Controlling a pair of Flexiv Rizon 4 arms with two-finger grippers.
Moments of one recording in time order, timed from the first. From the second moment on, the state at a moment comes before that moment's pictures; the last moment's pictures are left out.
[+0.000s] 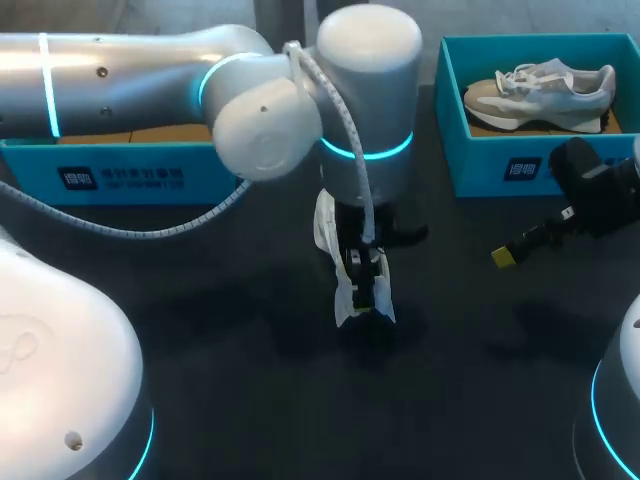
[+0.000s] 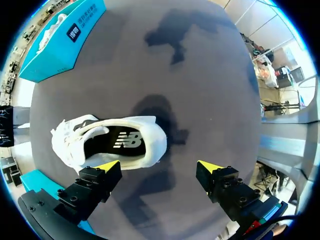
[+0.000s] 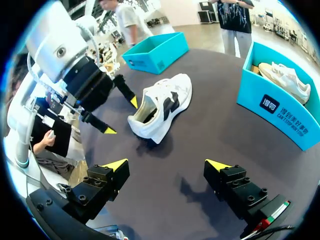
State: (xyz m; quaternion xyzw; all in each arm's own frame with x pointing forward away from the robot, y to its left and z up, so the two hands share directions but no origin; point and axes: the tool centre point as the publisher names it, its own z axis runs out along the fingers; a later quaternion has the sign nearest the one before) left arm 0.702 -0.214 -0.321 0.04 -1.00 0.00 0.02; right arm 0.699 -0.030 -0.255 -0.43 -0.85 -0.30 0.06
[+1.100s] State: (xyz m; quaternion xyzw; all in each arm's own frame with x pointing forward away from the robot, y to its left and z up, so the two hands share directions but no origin) left arm 0.693 -0.222 -0.396 0.02 -1.00 -0.03 0.03; right arm 0.699 -0.030 -0.255 -0.43 -0.85 -0.30 0.06
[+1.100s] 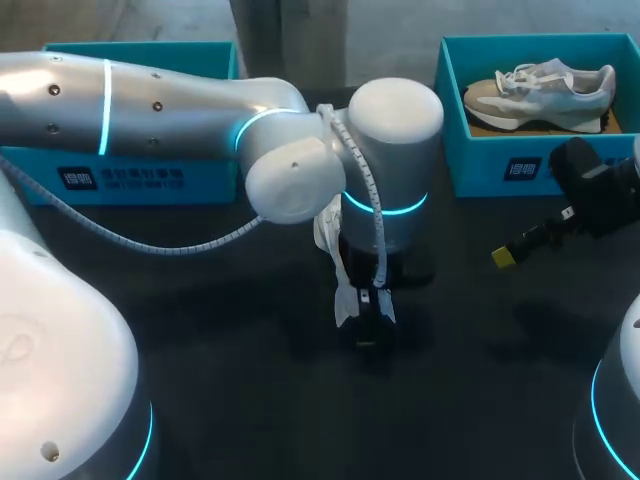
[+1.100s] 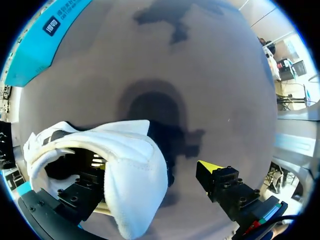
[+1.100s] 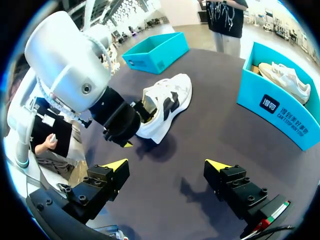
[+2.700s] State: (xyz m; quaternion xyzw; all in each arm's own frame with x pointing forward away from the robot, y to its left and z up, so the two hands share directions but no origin) left arm 0.673 -0.221 -0.310 -0.05 -1.00 -0.03 0.02; right arm 0.699 -0.030 -0.255 -0.43 -0.85 -0.30 0.06
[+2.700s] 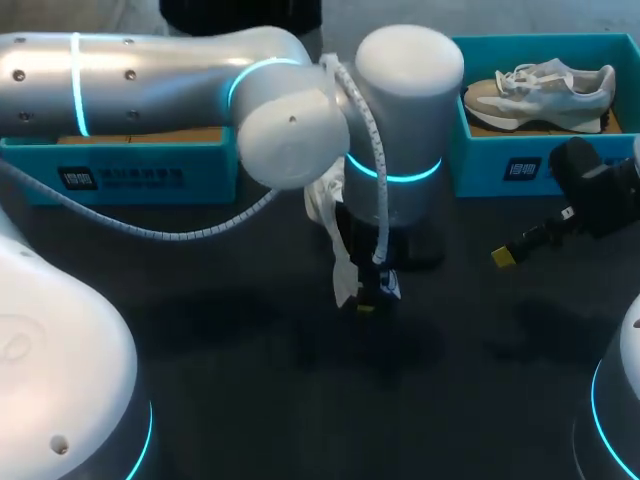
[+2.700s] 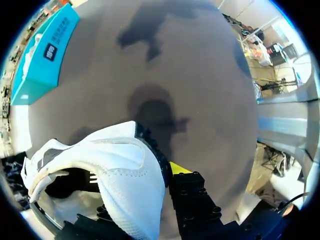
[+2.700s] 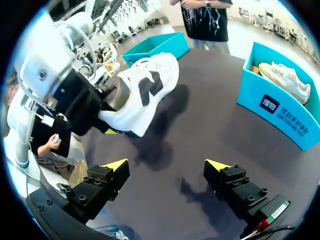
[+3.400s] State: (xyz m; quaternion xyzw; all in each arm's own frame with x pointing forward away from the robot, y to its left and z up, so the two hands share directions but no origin) left arm 0.654 -0.199 -0.238 -0.14 -0.99 -0.02 0.01; right arm 0.699 -0.030 -0.255 -0.43 -0.85 -0.30 0.06
